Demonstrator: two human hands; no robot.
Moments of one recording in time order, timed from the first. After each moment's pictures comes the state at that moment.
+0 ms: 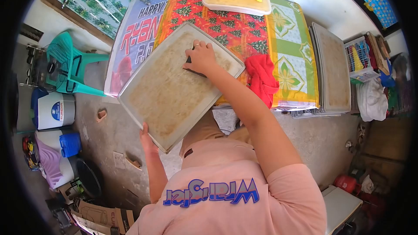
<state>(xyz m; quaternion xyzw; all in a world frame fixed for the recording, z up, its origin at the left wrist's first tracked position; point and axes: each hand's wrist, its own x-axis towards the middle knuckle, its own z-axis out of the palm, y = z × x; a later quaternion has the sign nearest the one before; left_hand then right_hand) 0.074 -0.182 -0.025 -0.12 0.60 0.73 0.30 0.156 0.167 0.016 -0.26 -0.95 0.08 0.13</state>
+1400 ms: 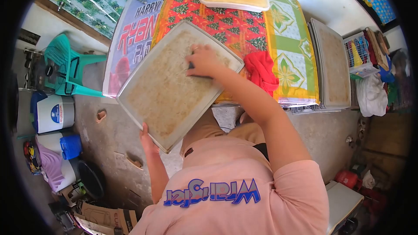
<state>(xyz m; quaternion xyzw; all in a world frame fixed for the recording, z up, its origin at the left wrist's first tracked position) 0.075 -0.181 -0.022 -0.13 0.61 0.73 0.30 0.178 0.179 0.022 -0.19 -0.97 0.12 0.06</state>
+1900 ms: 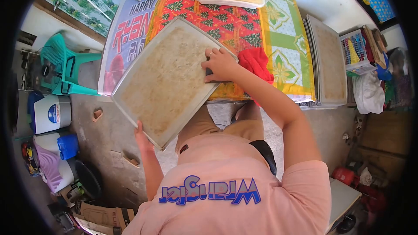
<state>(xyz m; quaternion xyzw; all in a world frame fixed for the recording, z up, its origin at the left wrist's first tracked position) 0.078 -0.178 -0.014 -0.13 0.62 0.71 0.29 0.258 0.183 0.037 -0.15 -0.99 0.08 0.00</state>
